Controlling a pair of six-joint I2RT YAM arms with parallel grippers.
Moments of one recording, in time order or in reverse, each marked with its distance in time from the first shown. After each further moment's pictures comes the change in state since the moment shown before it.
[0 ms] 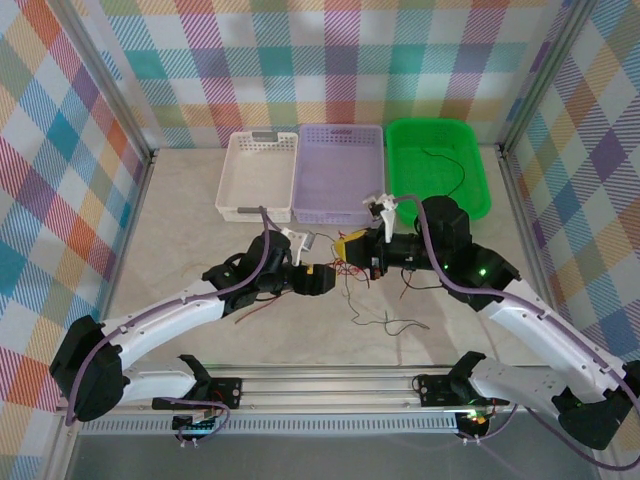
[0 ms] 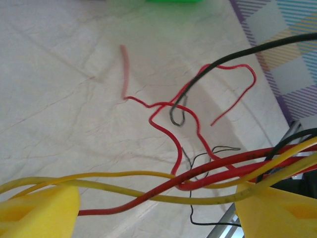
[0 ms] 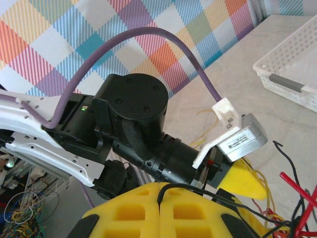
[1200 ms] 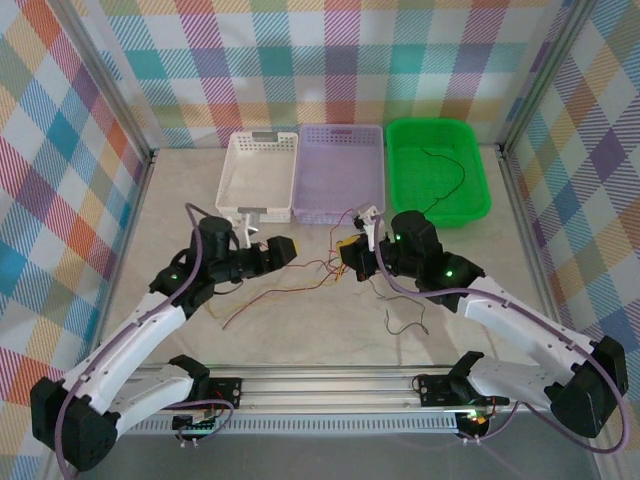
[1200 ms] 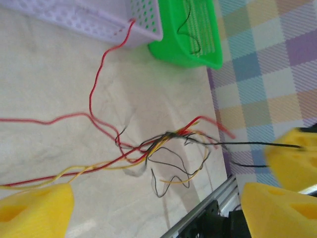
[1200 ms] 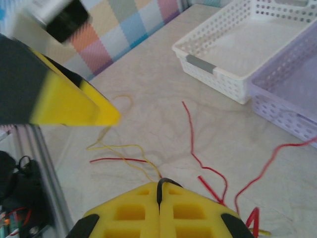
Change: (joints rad) left arm 0.287 -0.235 -0.008 -0.149 0.203 -0.222; right arm 0.000 0.083 -0.203 0.155 0.241 -0.198
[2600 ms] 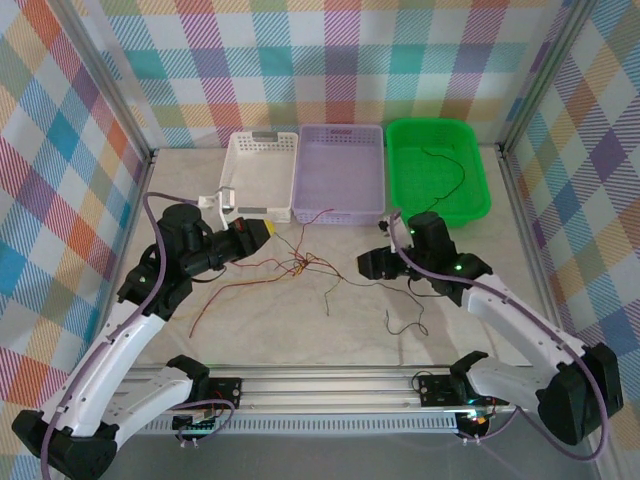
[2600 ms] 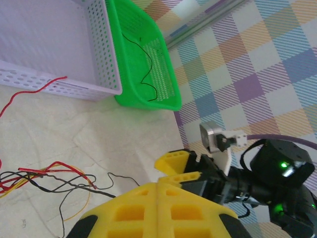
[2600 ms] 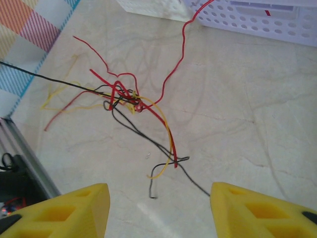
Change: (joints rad) left arm 0.062 -0.098 0.208 -0.098 -0.030 -0.022; right arm -0.208 0.021 -0.104 -0.145 -0.090 0.093
